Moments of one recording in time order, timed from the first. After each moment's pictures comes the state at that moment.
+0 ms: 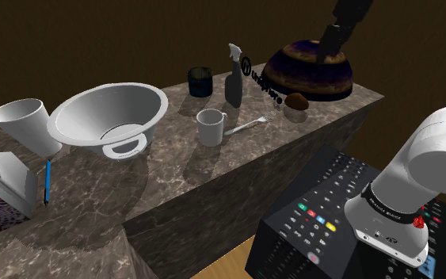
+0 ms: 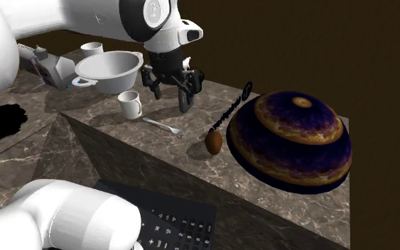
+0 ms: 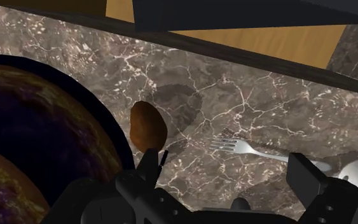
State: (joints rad) arm -0.04 -0.82 -0.17 -2.48 -0.12 1.80 -0.12
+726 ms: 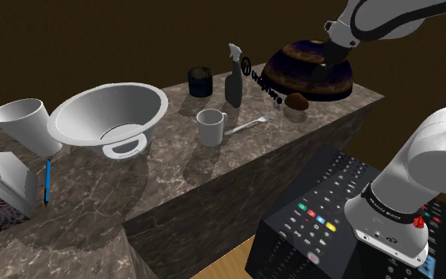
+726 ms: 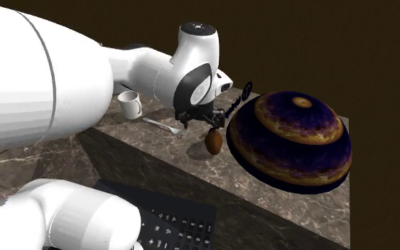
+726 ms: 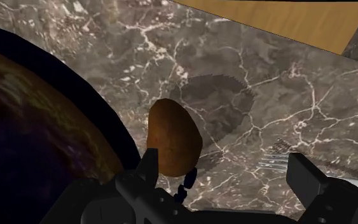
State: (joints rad) arm -0.05 -0.67 -0.42 -2.70 -0.17 2.25 -0.35
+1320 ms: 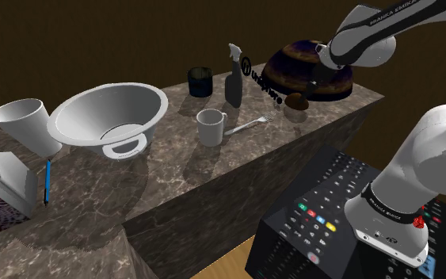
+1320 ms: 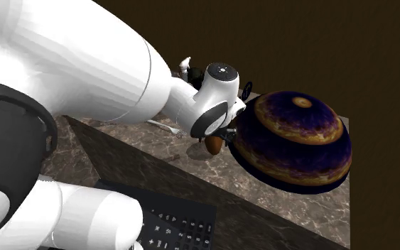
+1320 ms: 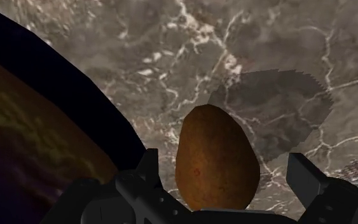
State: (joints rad) arm 0.08 -0.40 -0.66 -2.72 -0.07 2.58 -0.58
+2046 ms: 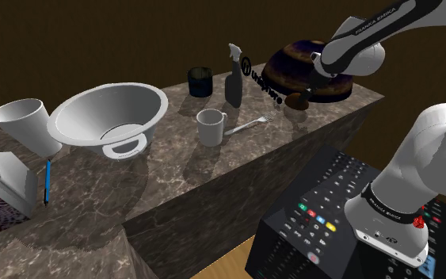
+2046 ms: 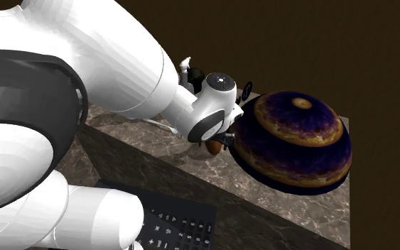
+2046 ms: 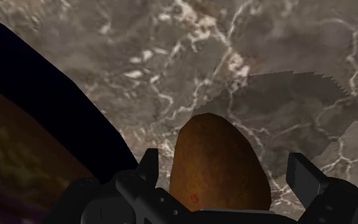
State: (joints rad) arm 0.16 -0.31 -0.72 -2.73 0.01 2.69 -0.64
